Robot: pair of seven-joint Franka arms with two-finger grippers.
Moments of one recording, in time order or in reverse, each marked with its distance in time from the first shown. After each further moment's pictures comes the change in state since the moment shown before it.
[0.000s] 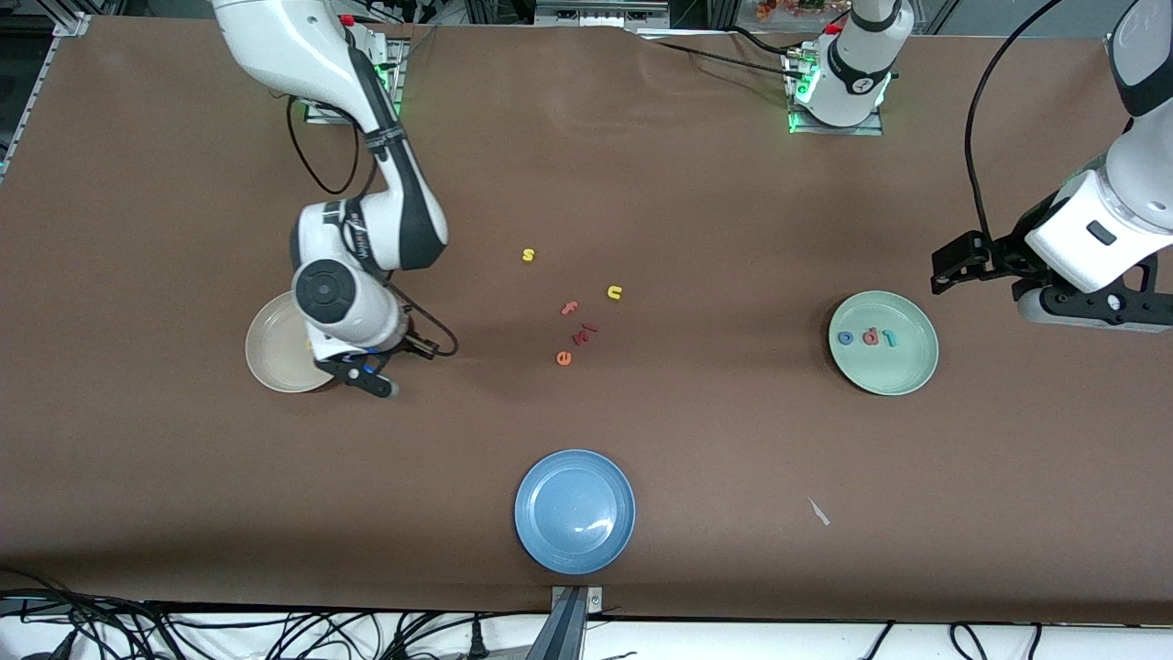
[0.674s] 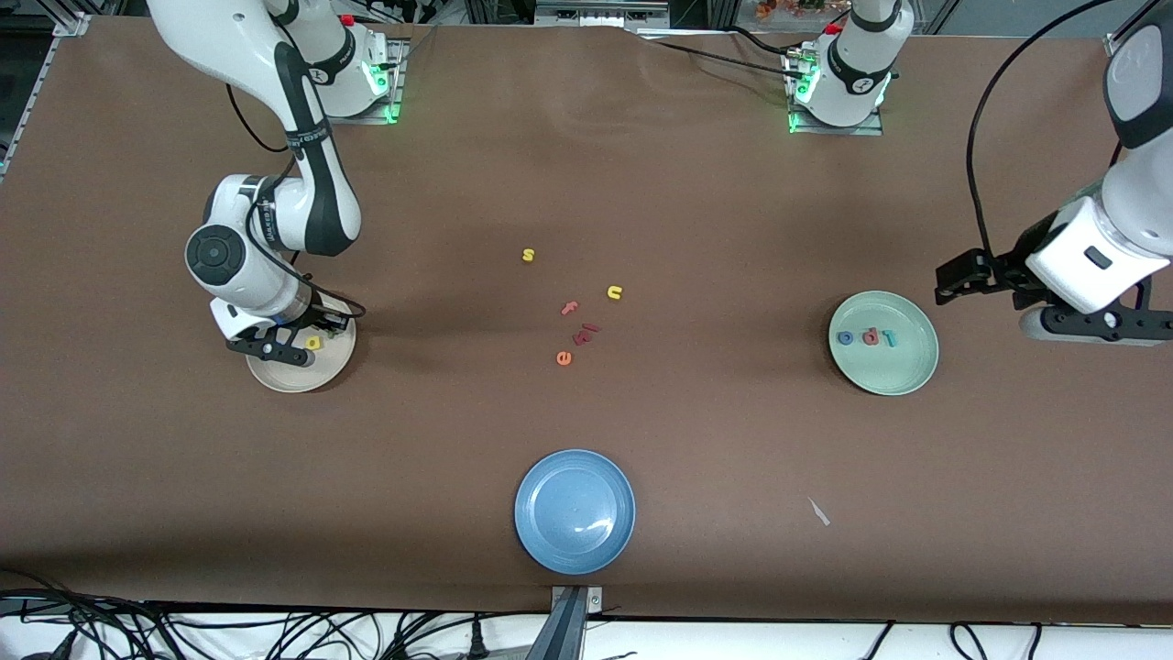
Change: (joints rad) left arm 0.033 0.020 0.014 -0.034 0.000 0.027 0.001; right arm -0.001 -0.117 -0.138 -0.342 -0.002 0.255 -0.355
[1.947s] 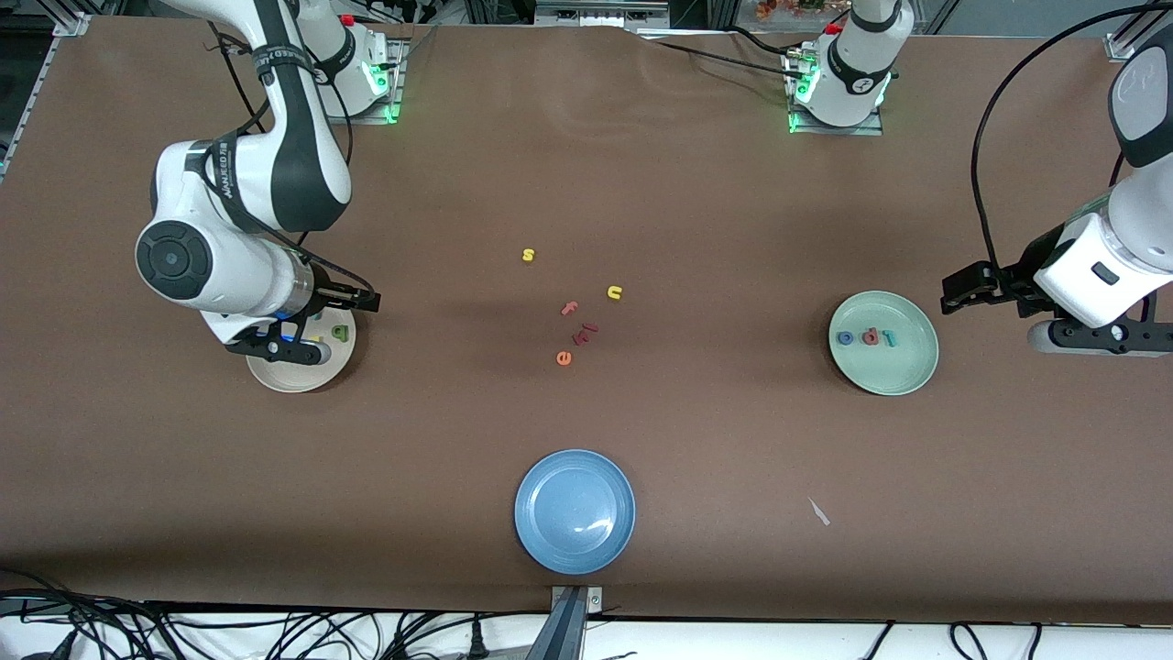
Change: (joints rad) left arm 0.007 0.013 -0.004 0.003 0.000 0.009 0.000; right arm 0.023 -0.051 0.020 0.456 -0.004 -0.662 0.084
